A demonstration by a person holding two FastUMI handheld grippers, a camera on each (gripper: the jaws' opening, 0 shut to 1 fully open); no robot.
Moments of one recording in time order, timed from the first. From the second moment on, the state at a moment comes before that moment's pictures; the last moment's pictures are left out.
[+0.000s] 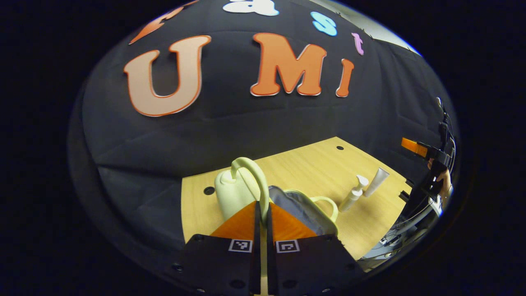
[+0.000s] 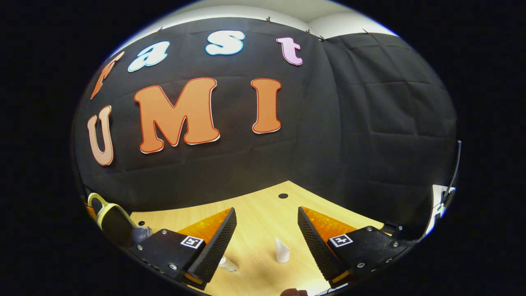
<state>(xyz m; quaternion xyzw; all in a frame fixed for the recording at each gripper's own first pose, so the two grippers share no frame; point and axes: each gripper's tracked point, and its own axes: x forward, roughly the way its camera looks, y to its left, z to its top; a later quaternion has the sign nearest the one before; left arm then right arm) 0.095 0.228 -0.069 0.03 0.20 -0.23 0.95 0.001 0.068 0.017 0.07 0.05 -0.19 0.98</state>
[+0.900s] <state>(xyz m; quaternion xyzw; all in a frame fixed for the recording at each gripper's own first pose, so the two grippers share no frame) 0.125 0.446 -0.325 -0.29 0.29 -0.18 0.89 0.010 0.128 -0.011 0.06 0.07 -0.20 0.98</state>
